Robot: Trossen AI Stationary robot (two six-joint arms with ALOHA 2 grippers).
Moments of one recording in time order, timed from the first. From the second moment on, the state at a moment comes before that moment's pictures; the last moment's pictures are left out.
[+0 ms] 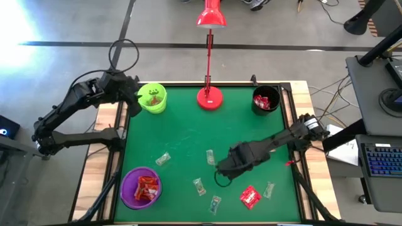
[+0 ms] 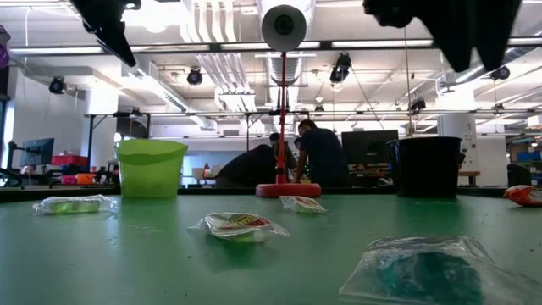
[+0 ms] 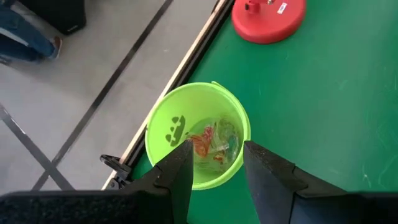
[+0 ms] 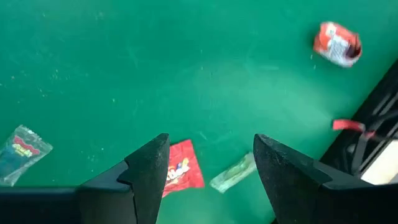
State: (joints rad) left arm 0.61 0.88 1.19 -1.14 -0.20 0.23; right arm 0.37 1.89 1.71 -1.53 -0.09 1.48
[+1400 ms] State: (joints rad) left arm 0.61 0.87 1.19 -1.12 -0.19 0.23; right arm 0.71 1.94 1.45 -1.05 -0.06 2.33
